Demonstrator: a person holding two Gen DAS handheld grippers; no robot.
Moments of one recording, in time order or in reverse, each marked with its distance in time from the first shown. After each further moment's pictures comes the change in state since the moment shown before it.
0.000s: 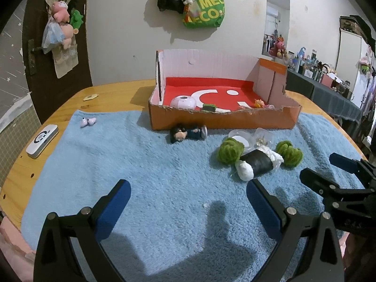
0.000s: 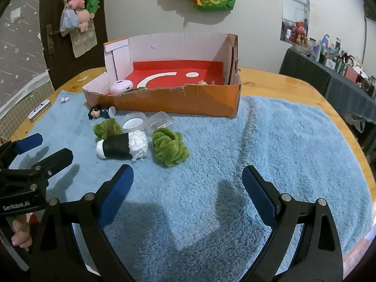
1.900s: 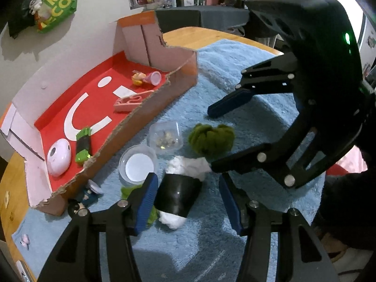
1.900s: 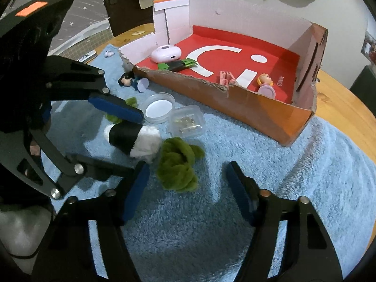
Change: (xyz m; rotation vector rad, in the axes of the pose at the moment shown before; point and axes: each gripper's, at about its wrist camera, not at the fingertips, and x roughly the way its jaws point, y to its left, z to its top) left arm 0.064 -0.085 0.050 0.664 0.280 -0.471; right arm 0.060 -0.013 0.042 -0.325 0.243 0.386
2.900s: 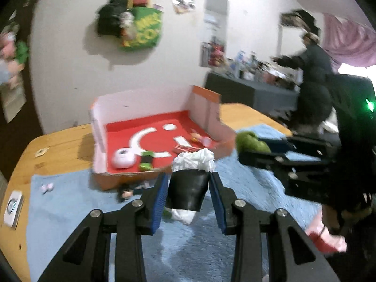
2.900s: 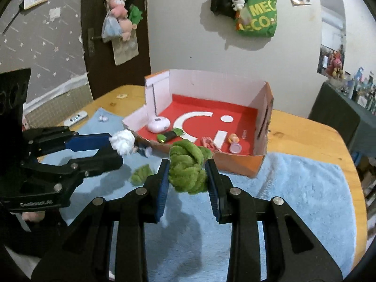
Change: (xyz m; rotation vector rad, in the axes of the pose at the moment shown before) left arm -0.099 0.003 -0.037 -0.407 -0.431 0.235; right arm -0.082 0.049 0.010 0.131 -0.346 -0.203
